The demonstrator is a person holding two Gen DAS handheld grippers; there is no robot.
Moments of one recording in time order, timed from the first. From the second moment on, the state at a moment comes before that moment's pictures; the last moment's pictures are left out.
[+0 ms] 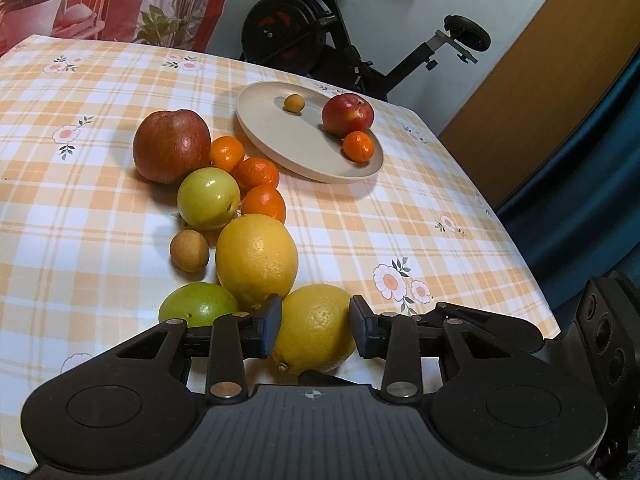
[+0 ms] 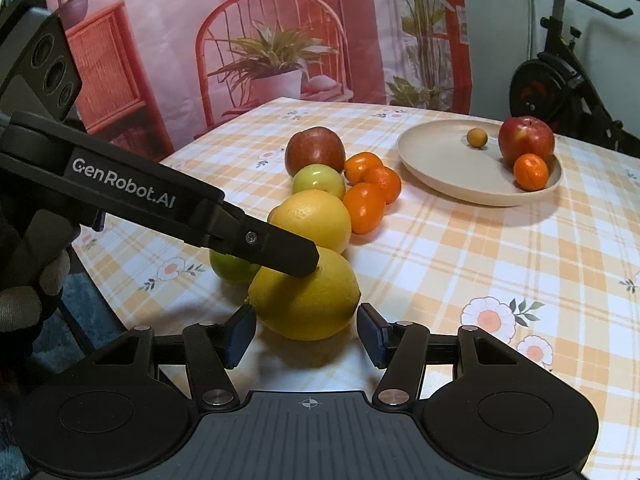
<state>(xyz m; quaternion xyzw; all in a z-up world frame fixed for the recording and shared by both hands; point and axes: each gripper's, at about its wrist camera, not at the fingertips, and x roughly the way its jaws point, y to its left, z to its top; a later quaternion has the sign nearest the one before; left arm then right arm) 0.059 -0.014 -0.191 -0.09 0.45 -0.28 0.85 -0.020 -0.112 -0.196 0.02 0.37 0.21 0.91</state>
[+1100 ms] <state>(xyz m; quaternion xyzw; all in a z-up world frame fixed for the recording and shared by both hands) 0.060 -0.018 -0.160 -0.11 0.40 -0.29 0.86 -0.015 -0.119 -0.173 0.01 0.32 0.21 0.92</state>
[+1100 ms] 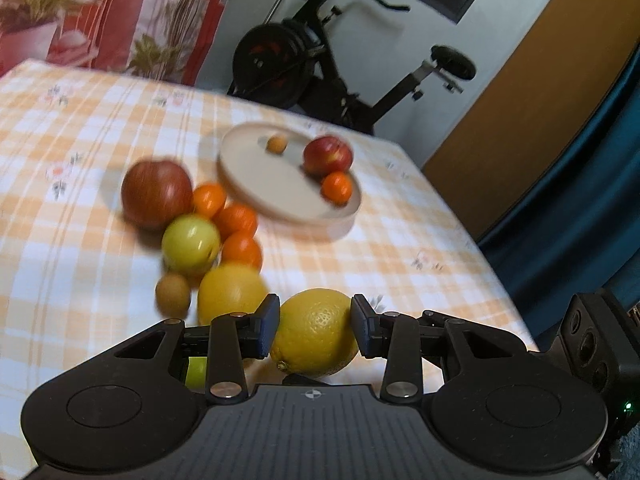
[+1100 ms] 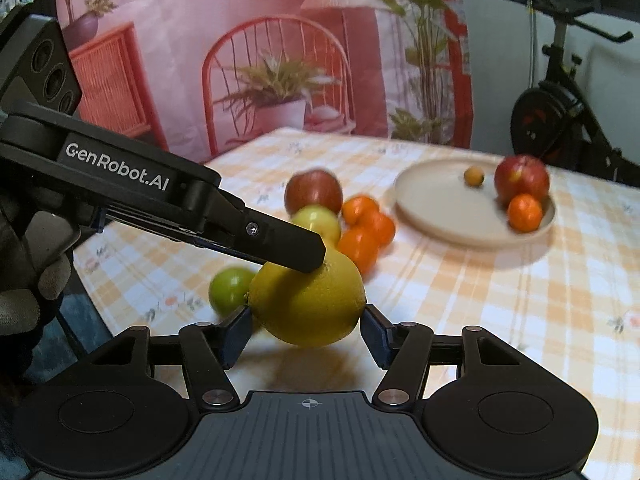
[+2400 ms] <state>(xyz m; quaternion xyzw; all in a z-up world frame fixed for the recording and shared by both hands) 0.203 -0.055 -0.119 -0.07 0.37 -0.30 0.88 0.142 -0.159 -0.135 0.03 0.29 0.19 0.94</state>
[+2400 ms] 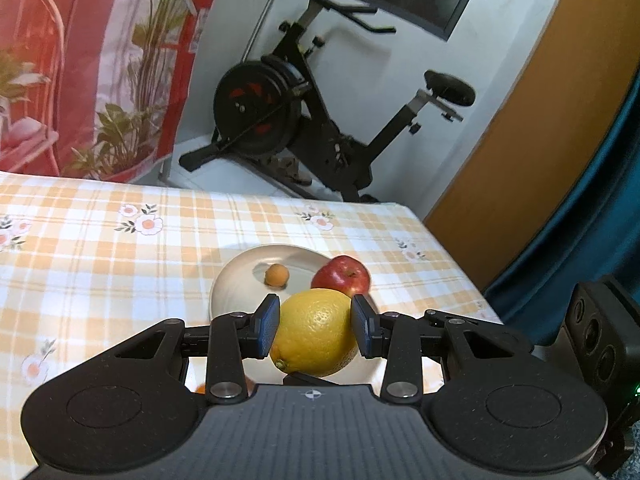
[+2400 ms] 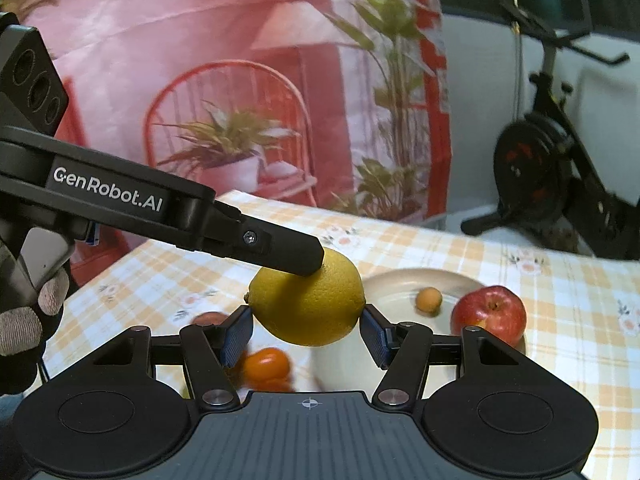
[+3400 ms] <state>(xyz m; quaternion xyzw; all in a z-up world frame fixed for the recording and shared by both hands) 0.303 -0.071 -0.169 -0.09 0.43 -0.26 0.86 0.265 -0.166 -0.189 -0.02 0.36 0.12 0.92</state>
